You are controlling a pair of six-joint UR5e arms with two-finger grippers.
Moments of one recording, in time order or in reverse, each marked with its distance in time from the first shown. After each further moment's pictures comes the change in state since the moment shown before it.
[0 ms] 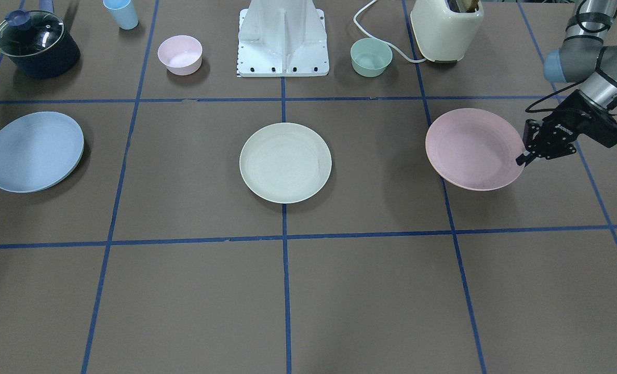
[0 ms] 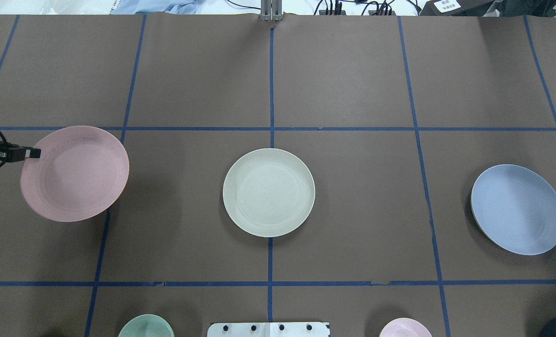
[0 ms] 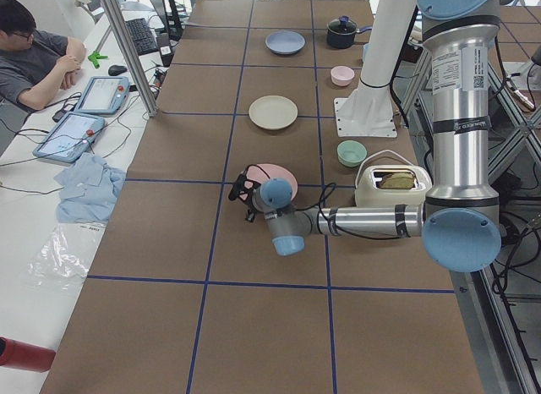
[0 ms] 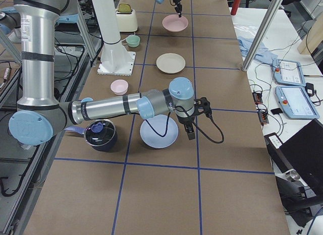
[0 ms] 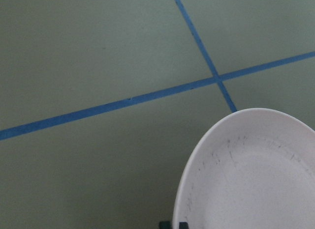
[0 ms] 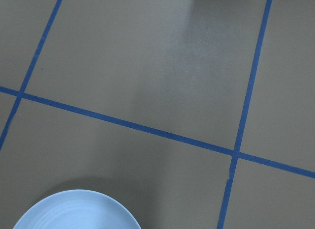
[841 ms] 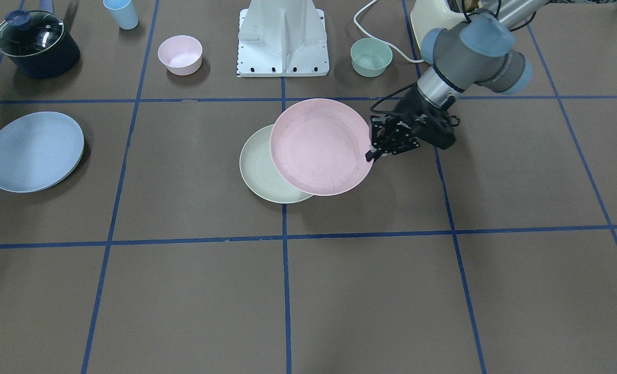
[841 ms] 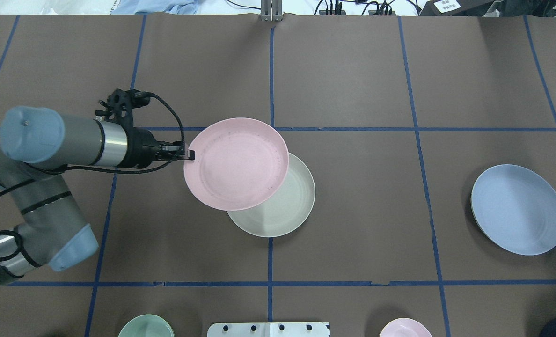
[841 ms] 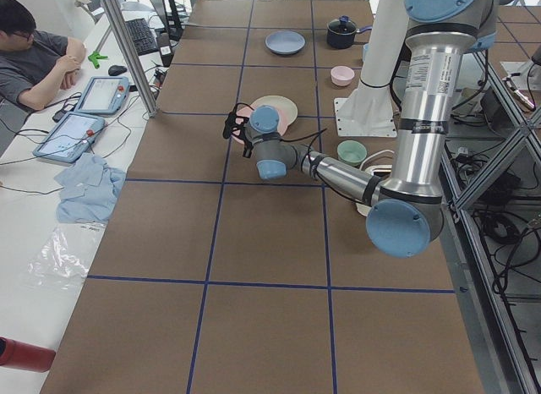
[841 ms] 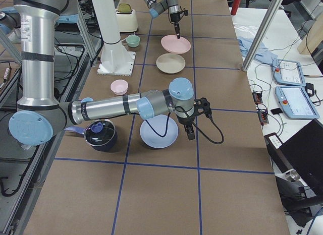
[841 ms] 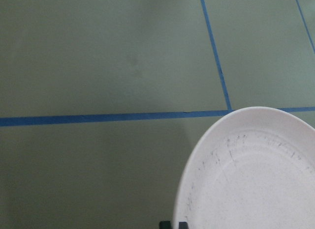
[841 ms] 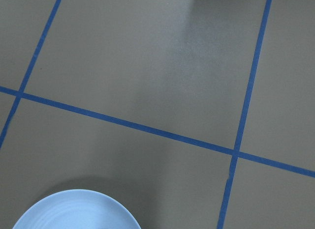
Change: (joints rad) left arm 0.397 -0.406 -0.071 0.317 0.320 -0.463; right arm 0.000 0.000 -0.001 0.000 0.000 0.000
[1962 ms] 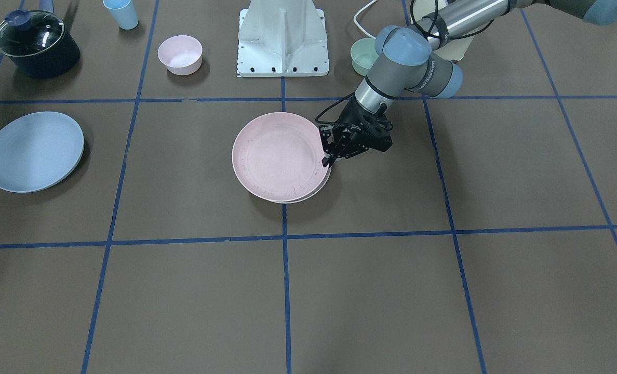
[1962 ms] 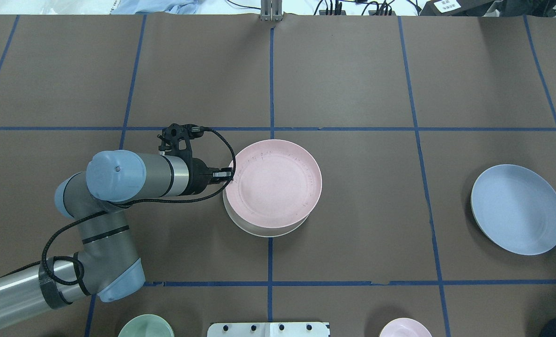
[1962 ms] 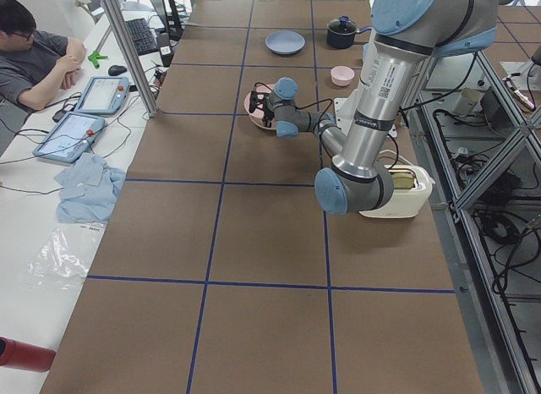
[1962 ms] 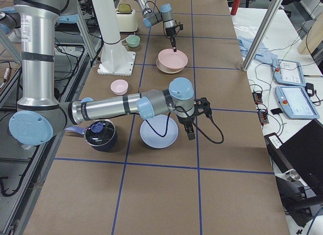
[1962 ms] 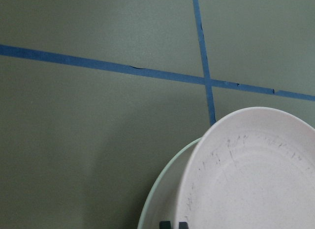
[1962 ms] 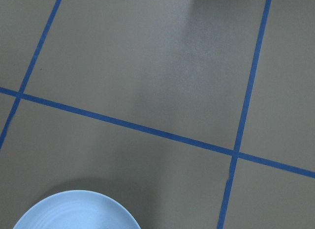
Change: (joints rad) left arm 0.141 -0.087 0.095 0.035 0.181 -0.032; right arm 0.000 0.001 0.000 0.000 -0.001 0.002
